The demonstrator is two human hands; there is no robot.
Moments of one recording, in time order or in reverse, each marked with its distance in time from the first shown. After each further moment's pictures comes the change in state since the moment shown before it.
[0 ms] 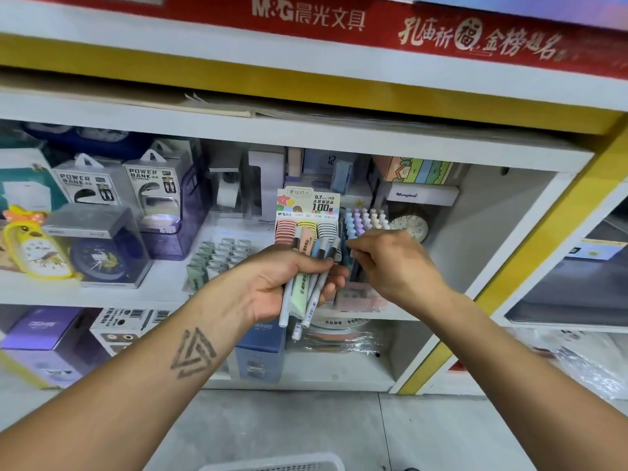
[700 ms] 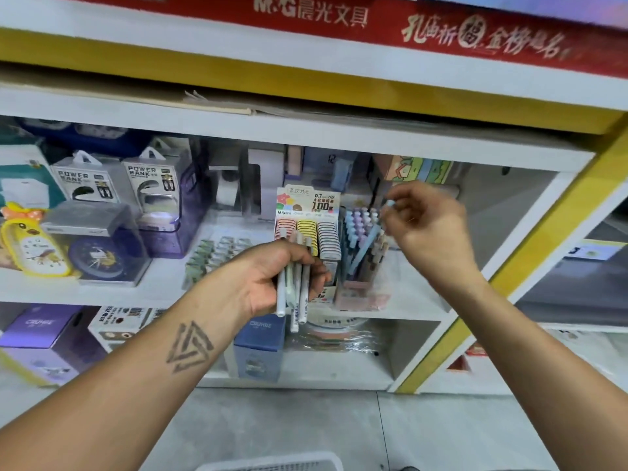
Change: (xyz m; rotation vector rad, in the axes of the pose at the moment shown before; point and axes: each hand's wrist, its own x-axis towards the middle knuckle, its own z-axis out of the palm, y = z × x) left_hand 0.005 0.007 -0.009 -0.087 0.140 -0.038; right_hand 0.006 0.014 -0.026 0.705 0.417 0.276
